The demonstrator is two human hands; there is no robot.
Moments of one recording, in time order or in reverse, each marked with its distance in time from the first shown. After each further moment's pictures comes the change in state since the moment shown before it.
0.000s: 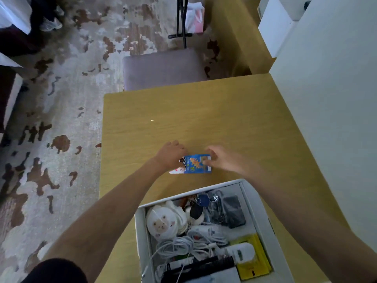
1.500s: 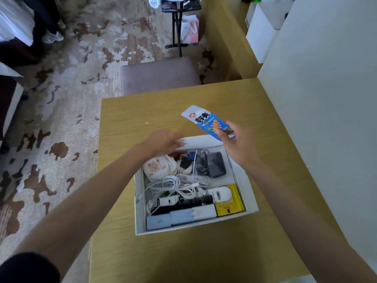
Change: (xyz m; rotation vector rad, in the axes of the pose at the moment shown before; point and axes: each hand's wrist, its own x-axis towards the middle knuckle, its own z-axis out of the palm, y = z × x) left_hand -0.027 0.008 -0.070 -0.104 0.196 -0.023; right_hand -0.068 -0.005 -0.036 0.510 0.725 -0.168
